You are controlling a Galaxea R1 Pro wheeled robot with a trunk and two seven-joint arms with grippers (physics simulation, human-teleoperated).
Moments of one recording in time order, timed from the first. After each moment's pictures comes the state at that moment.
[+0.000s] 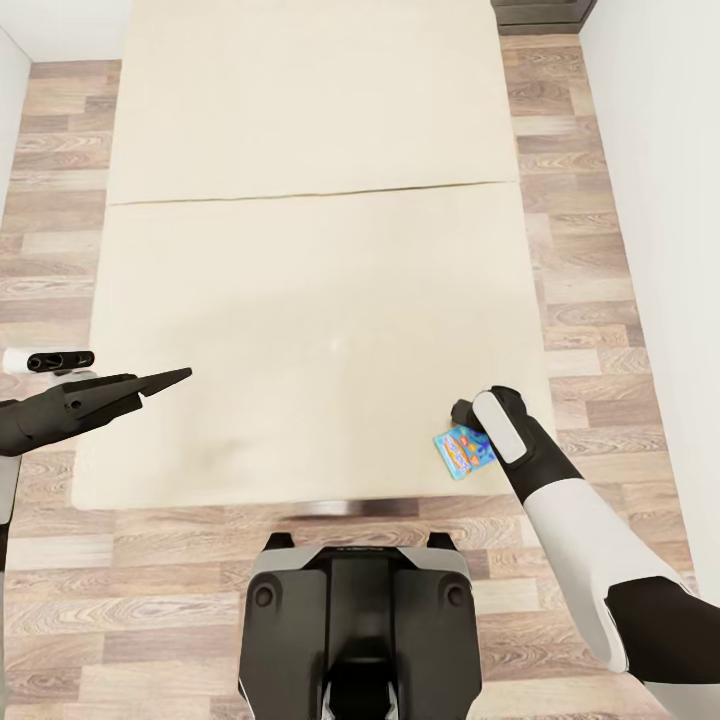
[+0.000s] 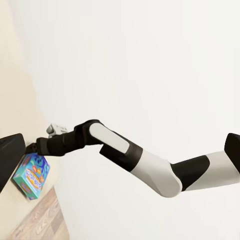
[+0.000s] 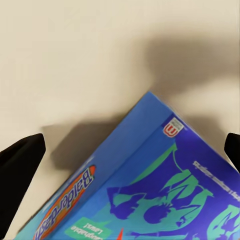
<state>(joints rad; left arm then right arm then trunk) -0.75 0.37 0.32 -1.47 0.44 1.04 -1.57 -1.04 -0.02 0.19 -0.84 -0.77 0.69 -0.71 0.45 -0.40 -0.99</state>
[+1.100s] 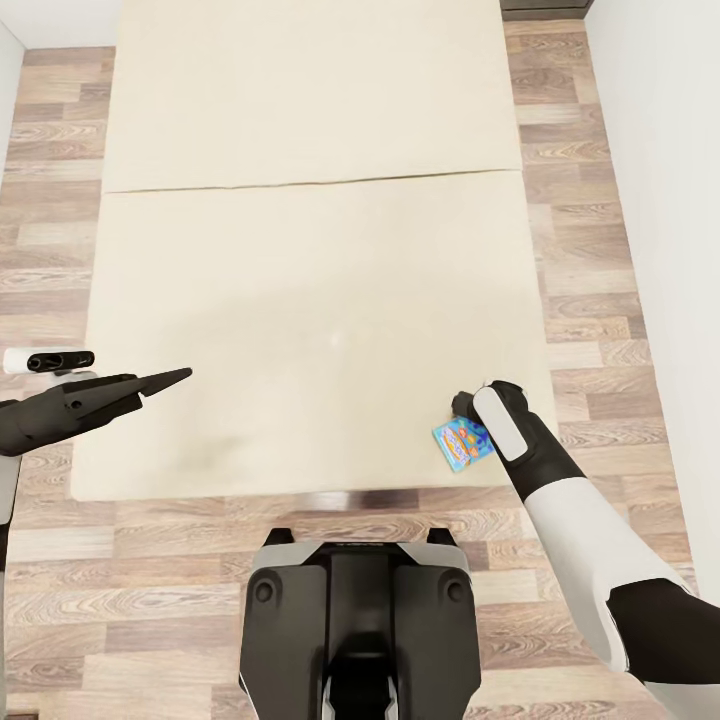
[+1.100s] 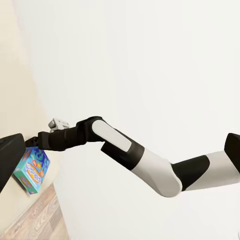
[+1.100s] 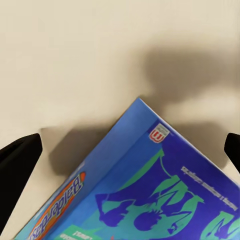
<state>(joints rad) -0.75 0.37 0.32 -1.47 0.44 1.04 -1.57 -1.04 -0.02 0.19 -0.88 -0.75 0.68 -0.71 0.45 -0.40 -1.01</state>
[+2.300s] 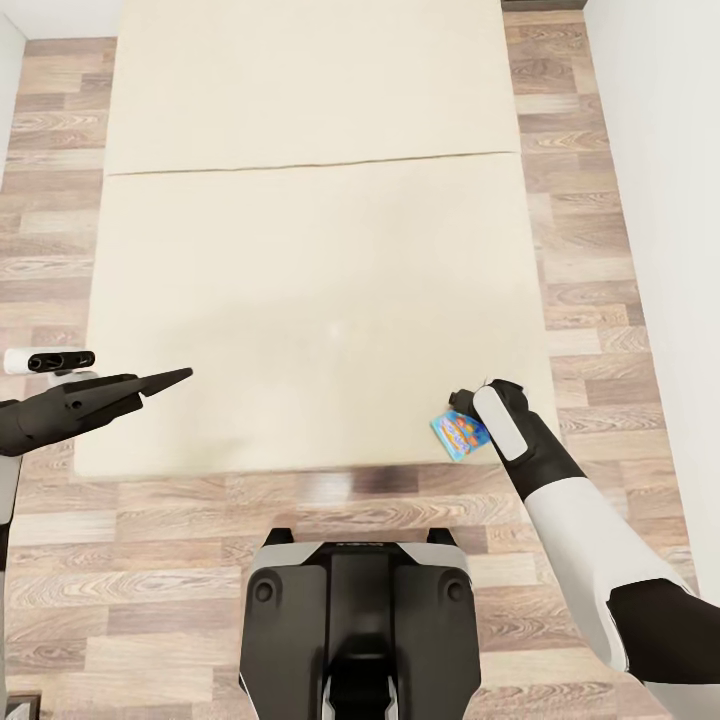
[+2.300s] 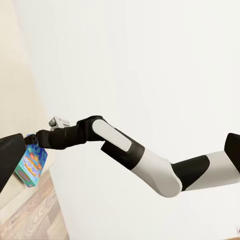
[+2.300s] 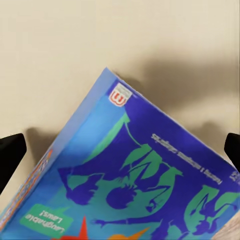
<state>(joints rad) -0.75 0.37 0.32 -1.47 0.44 1.03 -1.57 -1.04 -0.02 0.19 -0.89 -0.74 0.67 -0.72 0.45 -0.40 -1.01</state>
